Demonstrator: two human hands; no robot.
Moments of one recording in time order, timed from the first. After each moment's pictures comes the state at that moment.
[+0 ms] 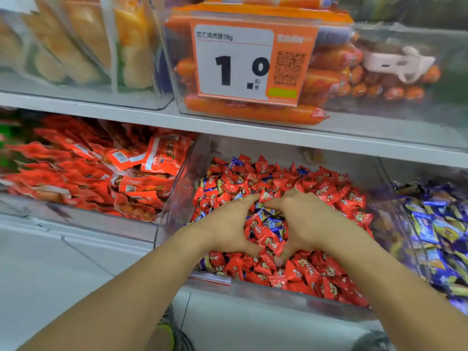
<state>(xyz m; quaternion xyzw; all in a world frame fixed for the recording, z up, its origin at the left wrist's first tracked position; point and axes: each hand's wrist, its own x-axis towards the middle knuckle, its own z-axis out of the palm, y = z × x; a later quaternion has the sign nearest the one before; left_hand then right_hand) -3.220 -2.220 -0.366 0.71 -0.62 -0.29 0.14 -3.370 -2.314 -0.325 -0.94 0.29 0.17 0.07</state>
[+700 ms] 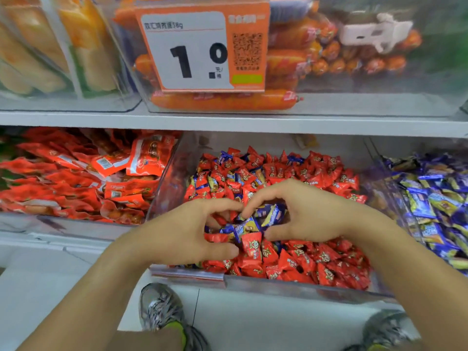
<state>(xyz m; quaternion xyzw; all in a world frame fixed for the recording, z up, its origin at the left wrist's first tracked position) -3.204 -2.168 -0.311 0.68 -0.61 -0.37 0.17 -3.396 -2.310 -0.309 -0.91 0.19 0.02 0.38</state>
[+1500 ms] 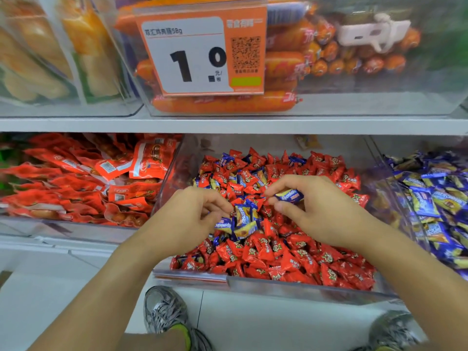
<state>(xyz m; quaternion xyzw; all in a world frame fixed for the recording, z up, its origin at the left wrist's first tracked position) -3.198 -2.176 -0.321 0.75 -0.56 -0.27 0.24 -3.412 -2.306 -0.327 -0.89 0.30 -0.15 0.31</state>
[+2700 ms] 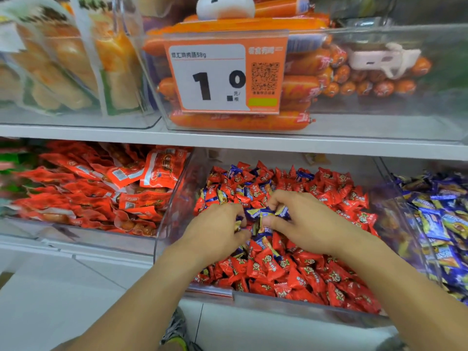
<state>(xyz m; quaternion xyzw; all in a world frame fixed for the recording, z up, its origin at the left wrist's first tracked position) -3.219 -2.203 -0.343 0.78 -0.59 -0.18 0.12 -3.386 -2.314 -0.336 -0.92 0.29 -0.07 0.26</state>
